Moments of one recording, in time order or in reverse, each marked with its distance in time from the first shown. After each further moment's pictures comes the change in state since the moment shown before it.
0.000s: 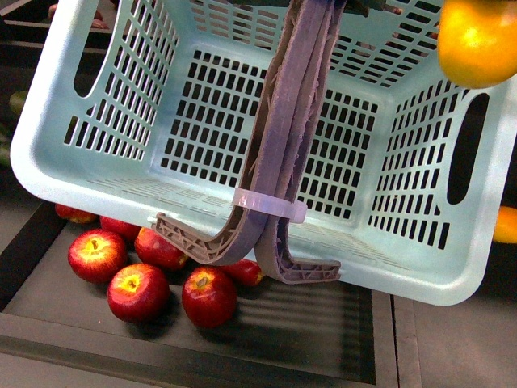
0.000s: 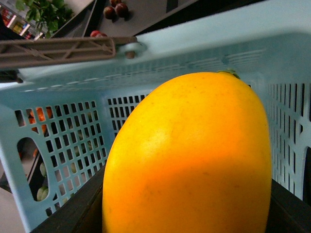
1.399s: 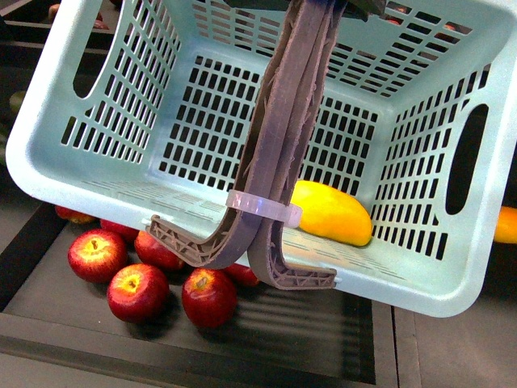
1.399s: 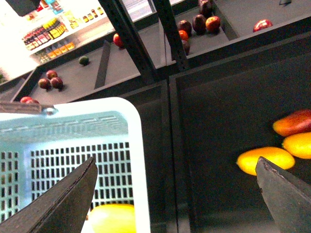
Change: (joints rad) left arm 0.000 0.000 0.000 -0.005 -0.005 0.002; right arm -0.285 -0.645 -0.340 -0.148 0.153 -0.253
